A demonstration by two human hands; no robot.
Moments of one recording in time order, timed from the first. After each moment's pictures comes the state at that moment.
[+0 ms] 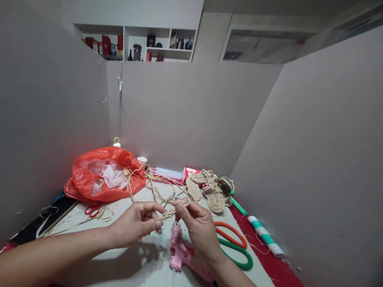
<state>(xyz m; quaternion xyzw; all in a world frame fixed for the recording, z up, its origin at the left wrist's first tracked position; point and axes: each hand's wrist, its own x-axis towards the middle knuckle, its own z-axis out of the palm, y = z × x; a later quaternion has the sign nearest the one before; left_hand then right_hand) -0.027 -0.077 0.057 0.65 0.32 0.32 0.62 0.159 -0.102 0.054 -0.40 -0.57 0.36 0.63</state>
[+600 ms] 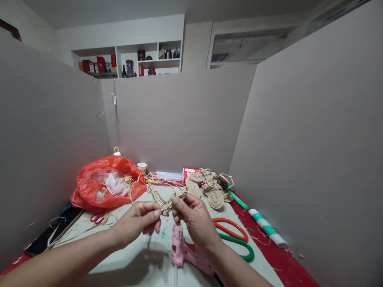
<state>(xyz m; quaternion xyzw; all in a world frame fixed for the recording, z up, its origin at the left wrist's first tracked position) -0.018 -0.090 0.079 0.65 0.31 0.32 0.61 0.160 -0.107 0.066 -0.32 -0.47 0.51 0.64</state>
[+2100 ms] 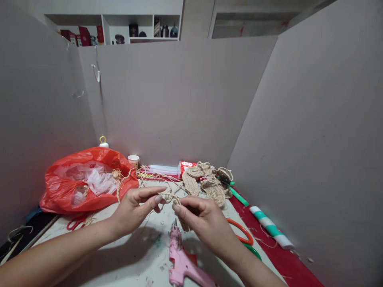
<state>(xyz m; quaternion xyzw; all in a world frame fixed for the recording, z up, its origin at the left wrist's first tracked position) 0.003 -0.030 0.066 0.73 0.27 0.42 0.47 0.197 -0.090 0.070 -0.50 -0.70 0.28 0.43</state>
